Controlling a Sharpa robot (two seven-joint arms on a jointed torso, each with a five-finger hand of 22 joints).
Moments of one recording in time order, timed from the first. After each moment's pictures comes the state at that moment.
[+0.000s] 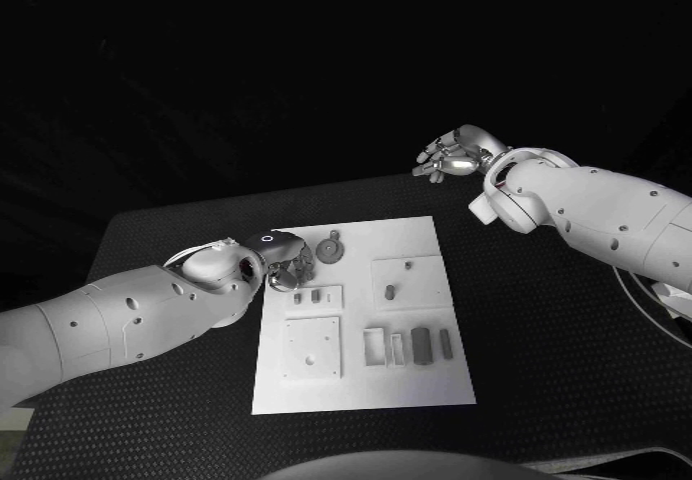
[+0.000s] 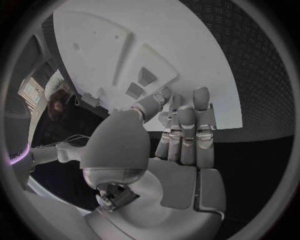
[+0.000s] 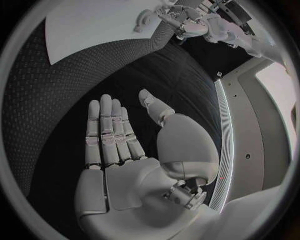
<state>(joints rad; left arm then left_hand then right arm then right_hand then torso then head) 1.18 -0.63 -0.18 1.24 -1.60 -0.26 -0.06 1.21 -0.15 0.61 -0.23 0.05 0.90 0.15 0.17 0.55 1.26 0.06 0.07 0.38 1.17 -0.06 1.25 0.63 0.02 1.32 -0.16 0.29 1.31 1.28 -0.67 0.03 1.06 -0.89 -0.27 0.06 1.06 -0.10 0.53 -0.29 0.05 0.83 0.20 0.22 0.58 0.91 0.12 0.66 0.27 1.03 0.07 0.40 0.84 0.25 0.77 0.17 0.64 1.10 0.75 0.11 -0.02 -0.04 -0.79</state>
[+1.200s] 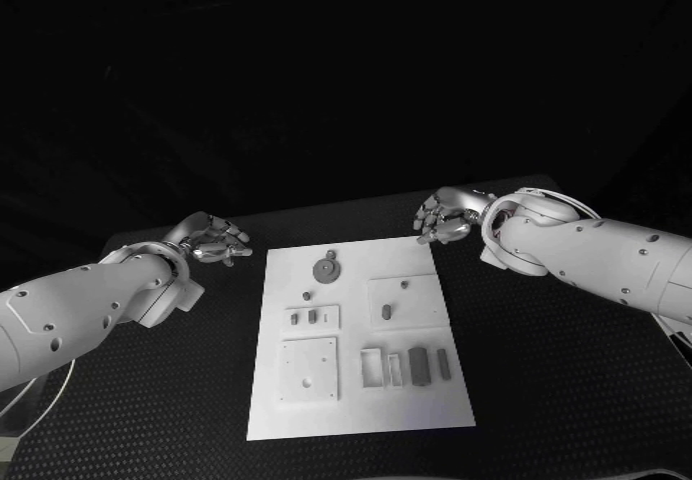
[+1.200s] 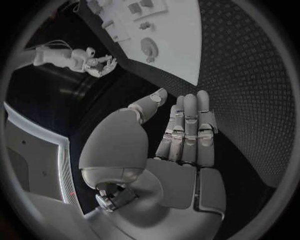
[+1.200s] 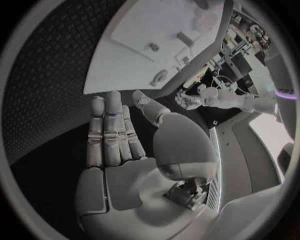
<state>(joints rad) 1.23 -0.80 -0.13 1.17 -0.70 -0.37 0.11 1.17 -0.17 0.60 -0.19 0.05 0.90 0.16 0.23 0.57 1.17 0.12 0.07 0.38 0.96 0.01 0.95 0.49 0.03 1.08 -0.08 0.08 1.21 1.28 -0.77 -0.07 1.21 -1.34 -0.15 0.03 1.13 -0.08 0.56 -0.29 0.05 0.86 0.18 0.24 0.55 1.07 0.10 0.37 0.16 1.28 -0.02 0.54 0.93 0.25 1.02 0.06 0.77 1.16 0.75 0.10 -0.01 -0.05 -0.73</state>
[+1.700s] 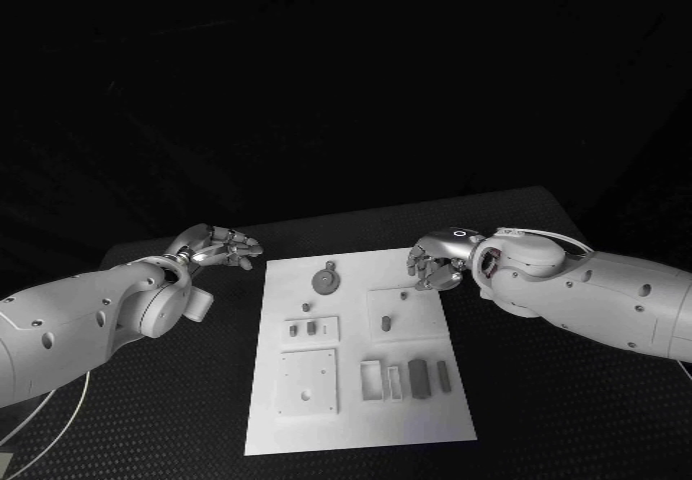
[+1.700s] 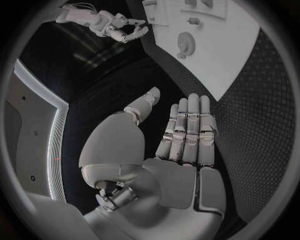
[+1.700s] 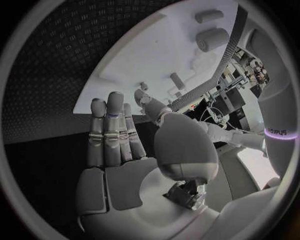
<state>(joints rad) 1.23 -0.81 -0.13 1.20 -0.37 -0.26 0.22 1.10 -0.12 0.51 -0.26 0.05 0.88 0.16 0.24 0.58 1.14 0.12 0.07 0.33 0.94 0.07 0.70 0.42 0.03 0.97 -0.02 0.06 1.00 1.25 -0.80 -0.11 1.36 -1.62 -0.15 -0.01 1.12 -0.10 0.56 -0.29 0.05 0.92 0.16 0.26 0.54 1.18 0.07 0.29 0.15 1.32 -0.04 0.60 0.96 0.25 1.07 0.03 0.81 1.18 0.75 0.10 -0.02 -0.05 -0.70</state>
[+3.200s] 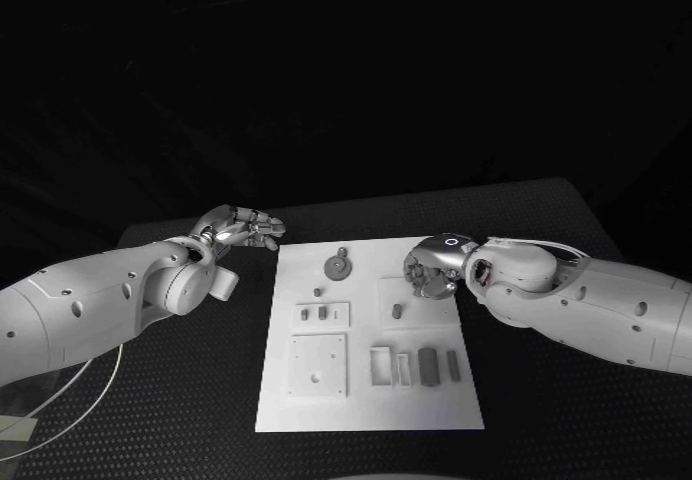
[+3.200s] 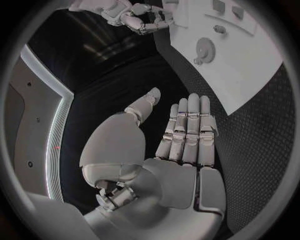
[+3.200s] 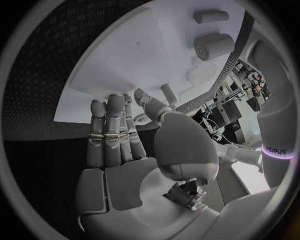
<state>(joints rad) 1.23 -0.79 -0.13 1.22 -0.27 -0.25 0.26 1.08 -0.12 0.49 -0.27 0.05 0.87 0.17 0.24 0.57 1.13 0.12 0.07 0.31 0.94 0.07 0.65 0.44 0.03 0.97 -0.02 0.06 0.95 1.21 -0.76 -0.12 1.39 -1.75 -0.14 -0.07 1.14 -0.11 0.57 -0.29 0.05 0.93 0.15 0.27 0.52 1.22 0.07 0.24 0.15 1.33 -0.04 0.64 0.98 0.25 1.09 0.02 0.82 1.20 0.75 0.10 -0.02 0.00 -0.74</state>
